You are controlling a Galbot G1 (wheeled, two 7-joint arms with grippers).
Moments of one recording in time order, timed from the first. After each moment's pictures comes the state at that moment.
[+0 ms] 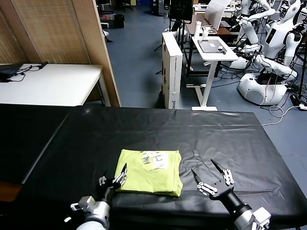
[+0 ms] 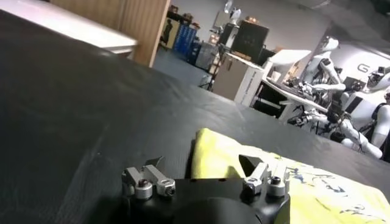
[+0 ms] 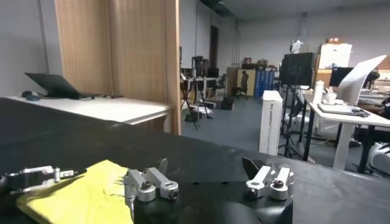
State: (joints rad) left arm 1.56 -1.56 -0.51 -1.95 -0.39 0.17 0.02; right arm -1.82 1.00 0.60 2.30 0.39 -0.01 -0.10
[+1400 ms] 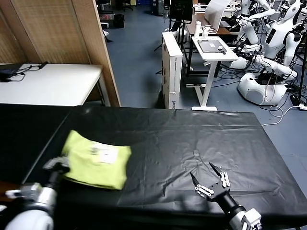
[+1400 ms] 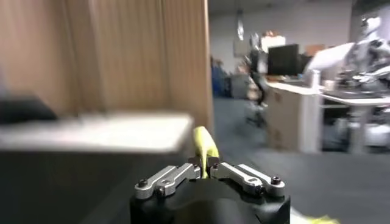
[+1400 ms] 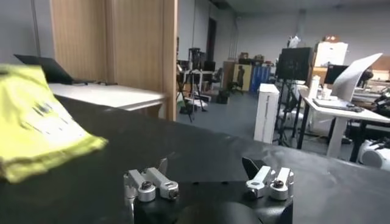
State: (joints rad) left arm 1.58 -1.34 -0.66 -2.27 -0.10 0.27 -0.02; right arm -1.78 1.04 0.55 2.21 0.30 0.01 -0.09
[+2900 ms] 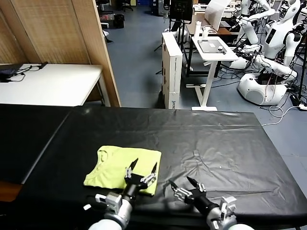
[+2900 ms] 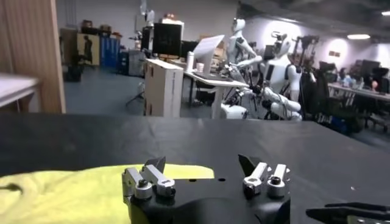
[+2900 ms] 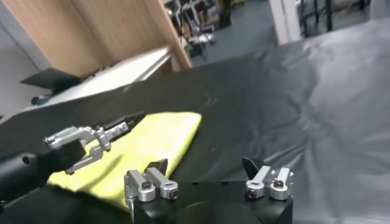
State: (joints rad) left arm 1.57 -1.23 -0.38 -2.14 -0.07 0.18 0.05; right arm -1.55 1.01 0.26 2.22 0.82 -0.41 0.17
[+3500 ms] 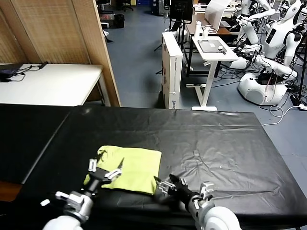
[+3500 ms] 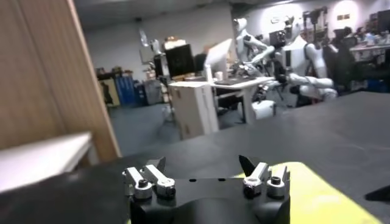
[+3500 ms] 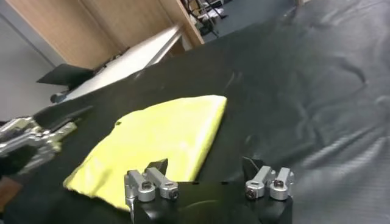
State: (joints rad) left arm 1.69 -1.15 -0.67 -2.21 -0.18 0.11 0.08; right arm -1.33 1.10 0.12 2.06 0.92 -0.45 0.19
